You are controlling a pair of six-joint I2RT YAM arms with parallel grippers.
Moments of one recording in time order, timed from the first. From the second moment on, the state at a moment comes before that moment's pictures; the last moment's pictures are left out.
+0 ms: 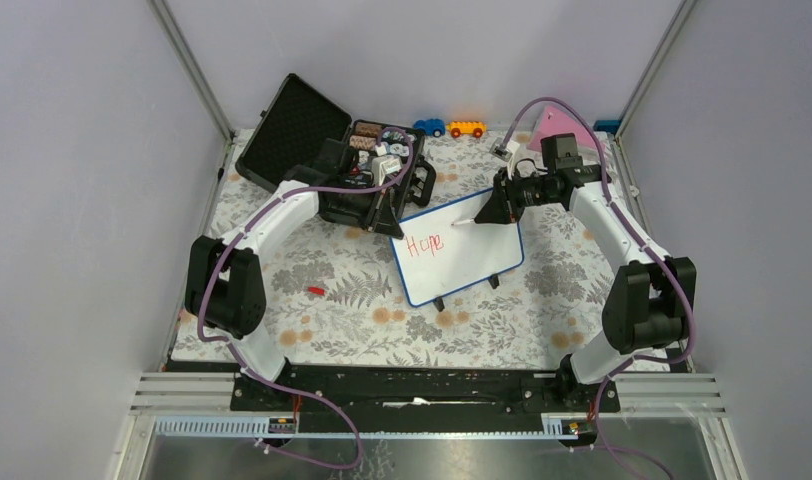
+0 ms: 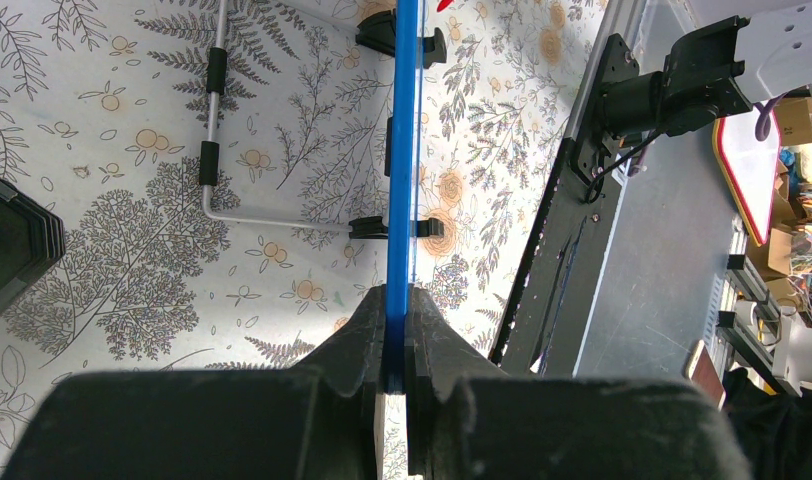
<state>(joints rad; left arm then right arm) -0.36 1.70 1.38 -0.68 0.94 0.15 0.15 1.59 1.32 -0.71 -0.99 -0.39</state>
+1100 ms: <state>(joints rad) -0.36 1.70 1.38 -0.68 0.94 0.15 0.18 1.64 1.34 -0.70 -0.99 -0.37</state>
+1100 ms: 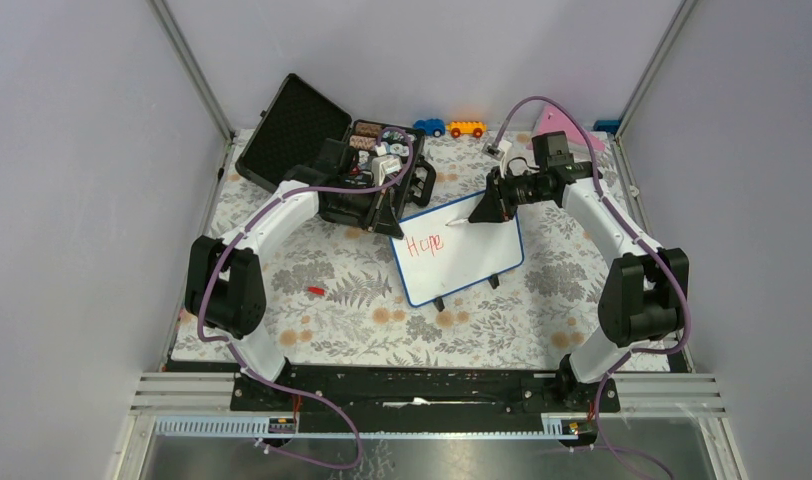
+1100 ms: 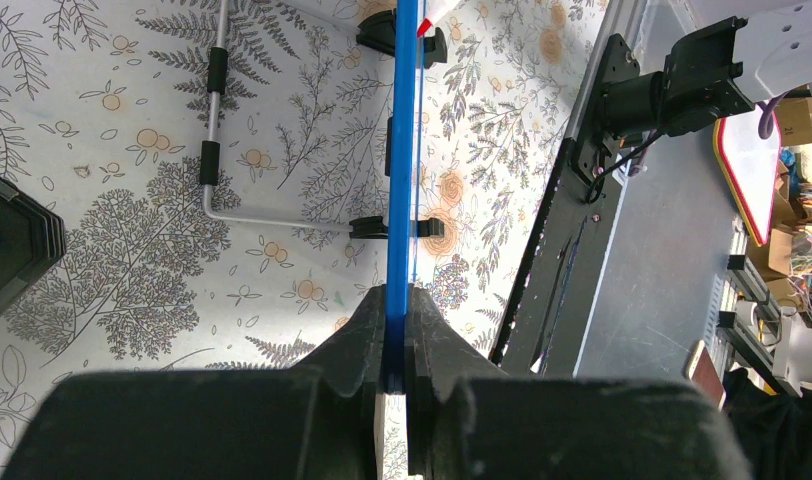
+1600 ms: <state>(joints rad) -0.36 1.70 1.38 -0.68 0.94 0.15 0.18 1.64 1.27 -0.71 -0.99 -0.39</state>
